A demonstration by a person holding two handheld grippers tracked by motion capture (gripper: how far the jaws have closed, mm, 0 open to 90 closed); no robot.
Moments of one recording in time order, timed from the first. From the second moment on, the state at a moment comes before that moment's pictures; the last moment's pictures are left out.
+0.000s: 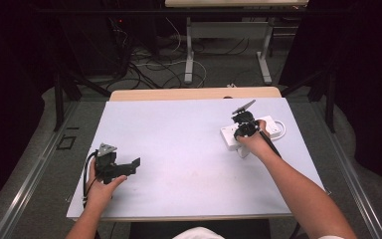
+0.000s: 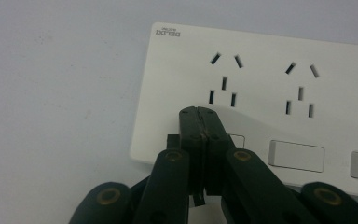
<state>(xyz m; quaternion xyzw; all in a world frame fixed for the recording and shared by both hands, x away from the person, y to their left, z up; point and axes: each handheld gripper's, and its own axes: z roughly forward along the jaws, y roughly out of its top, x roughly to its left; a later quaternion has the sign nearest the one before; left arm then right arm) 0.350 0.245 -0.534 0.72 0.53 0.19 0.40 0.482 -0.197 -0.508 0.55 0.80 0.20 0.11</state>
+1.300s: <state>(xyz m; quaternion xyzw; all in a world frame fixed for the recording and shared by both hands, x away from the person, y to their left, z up) 0.352 0.244 -0.534 0.72 0.54 0.19 0.40 0.481 -0.201 -0.501 0.55 0.79 0.24 0.11</state>
